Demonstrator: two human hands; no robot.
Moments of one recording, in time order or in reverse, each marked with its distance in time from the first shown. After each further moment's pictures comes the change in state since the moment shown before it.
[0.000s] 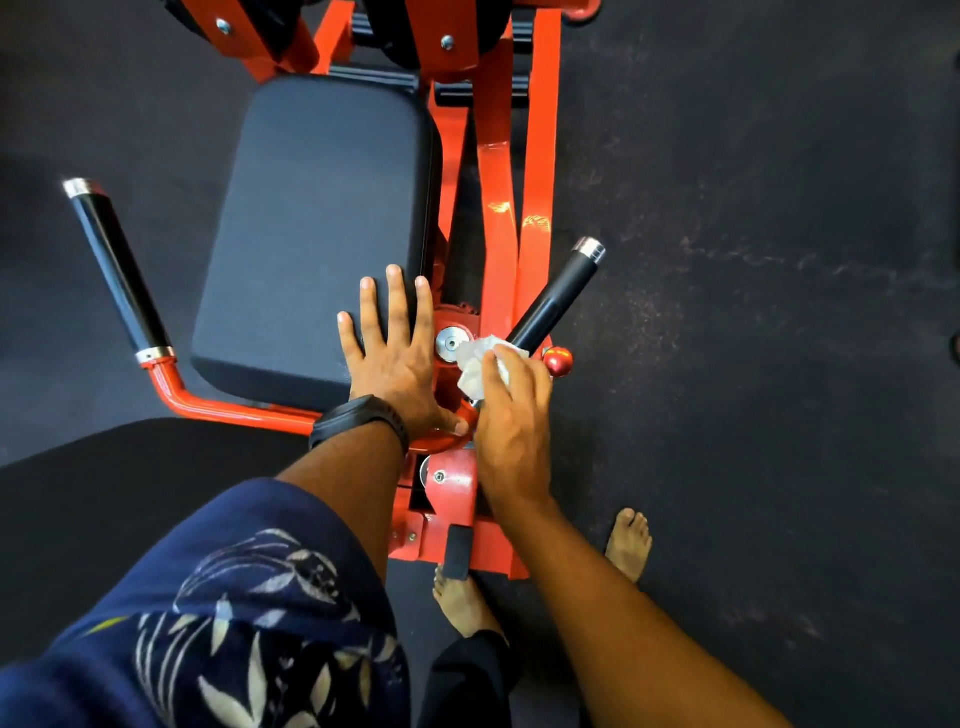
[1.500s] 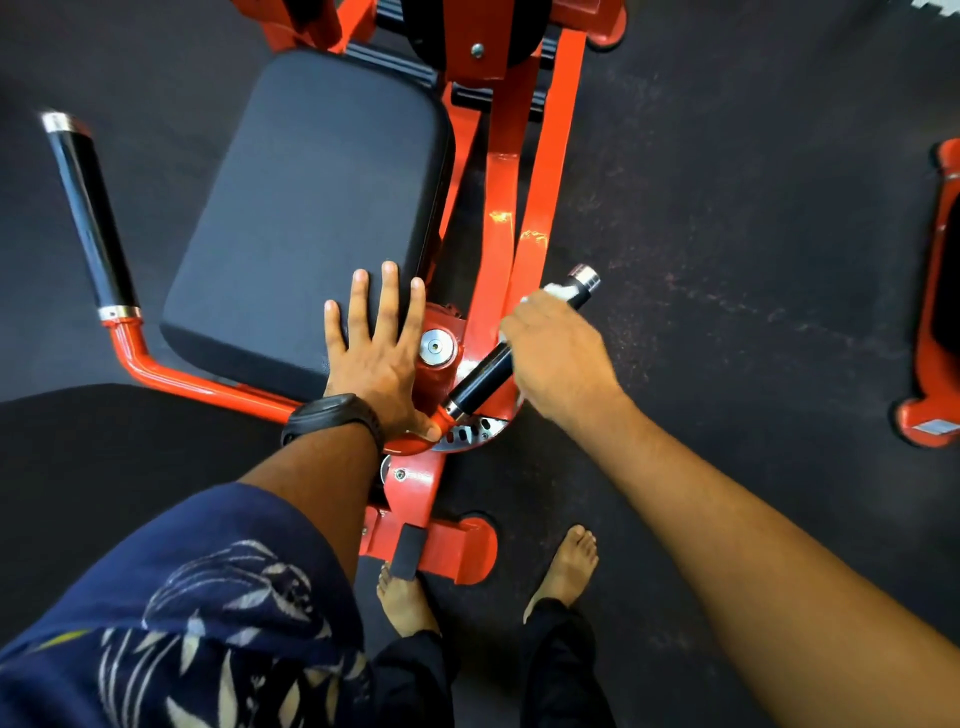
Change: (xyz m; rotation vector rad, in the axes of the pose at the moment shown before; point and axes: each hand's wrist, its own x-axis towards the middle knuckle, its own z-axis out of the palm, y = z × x) left_hand 0.001 -0.002 -0.003 -0.001 -0.034 0.007; right_hand 0.123 0.026 -0.074 -0.641 -0.508 -0.575
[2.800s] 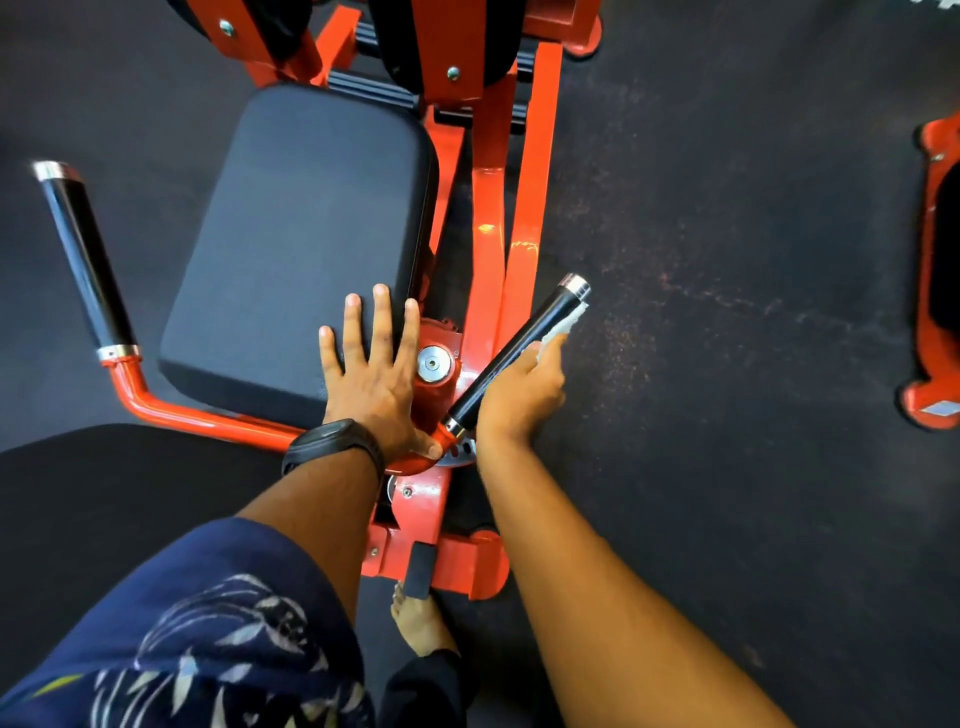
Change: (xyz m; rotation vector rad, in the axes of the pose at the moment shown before) left_hand 0.002 0.000 0.000 -0.031 -0.024 -0.004; right_hand 0.018 -0.076 0.019 1.167 0.563 1.365
